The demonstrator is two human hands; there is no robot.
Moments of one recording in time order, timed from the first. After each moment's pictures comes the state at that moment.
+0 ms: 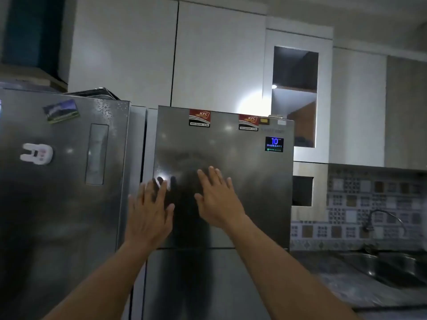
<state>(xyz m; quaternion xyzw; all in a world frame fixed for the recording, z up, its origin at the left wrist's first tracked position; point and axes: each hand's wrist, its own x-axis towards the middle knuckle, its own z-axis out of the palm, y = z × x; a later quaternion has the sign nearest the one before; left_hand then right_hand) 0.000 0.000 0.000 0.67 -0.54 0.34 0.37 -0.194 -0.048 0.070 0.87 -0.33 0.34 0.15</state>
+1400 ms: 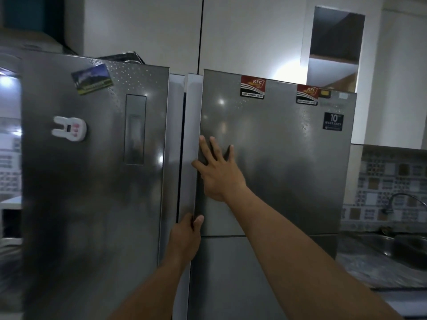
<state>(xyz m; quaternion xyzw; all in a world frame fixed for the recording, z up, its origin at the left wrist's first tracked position) 0.074 -0.042 -0.101 0.64 -0.51 -0.04 0.57 -0.040 -0.071 0.072 0.85 -0.33 0.18 0.38</state>
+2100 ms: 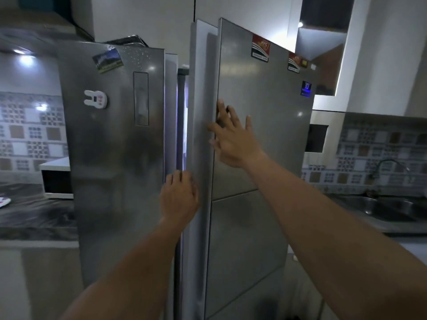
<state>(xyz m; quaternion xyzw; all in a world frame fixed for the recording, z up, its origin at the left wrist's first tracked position) -0.043 0.139 -0.092 0.68 -0.53 0.32 0.39 -0.193 0.073 0.060 0.87 -0.31 0.29 0.24</state>
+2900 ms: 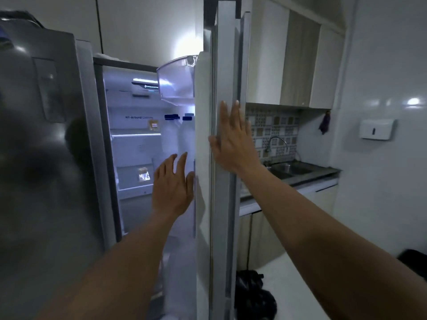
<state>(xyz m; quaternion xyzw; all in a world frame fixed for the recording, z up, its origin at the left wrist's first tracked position) -0.131 0.170 -0.089 0.52 -0.69 0.20 0.46 -0.311 0.184 0.018 0.73 -0.48 0.43 0.21</state>
